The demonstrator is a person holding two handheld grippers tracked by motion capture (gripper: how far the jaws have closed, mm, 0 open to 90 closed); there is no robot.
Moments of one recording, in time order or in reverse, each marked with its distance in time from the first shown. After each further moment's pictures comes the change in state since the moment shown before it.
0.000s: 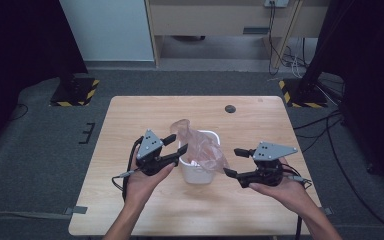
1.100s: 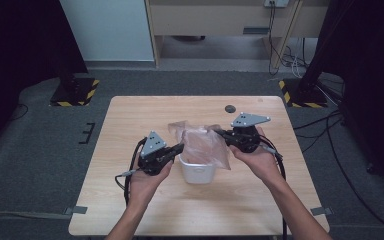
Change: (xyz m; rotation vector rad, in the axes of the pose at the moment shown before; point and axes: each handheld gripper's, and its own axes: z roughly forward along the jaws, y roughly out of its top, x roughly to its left) left arm 0.001 -0.008 -0.001 0.125 -0.020 -0.037; right arm -0.046 0.038 0.067 0.036 -0.134 0.063
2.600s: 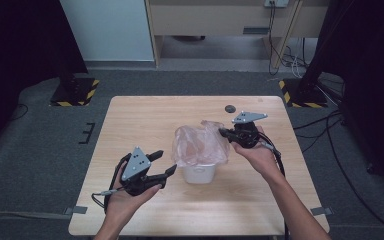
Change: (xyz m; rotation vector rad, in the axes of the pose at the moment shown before) left arm -0.010 -0.011 -0.049 -0.042 0.023 0.129; right arm -0.032 -0.022 0.026 0.070 -0.030 0.053
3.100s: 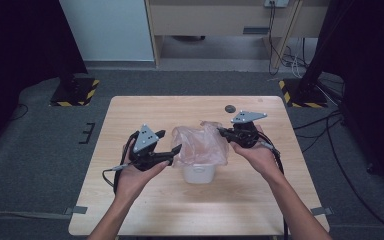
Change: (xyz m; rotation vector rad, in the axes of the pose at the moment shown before) left arm 0.033 0.019 0.047 0.014 0.040 -0.024; right arm 0.005 0.006 -0.003 -0.021 0.029 -0.022
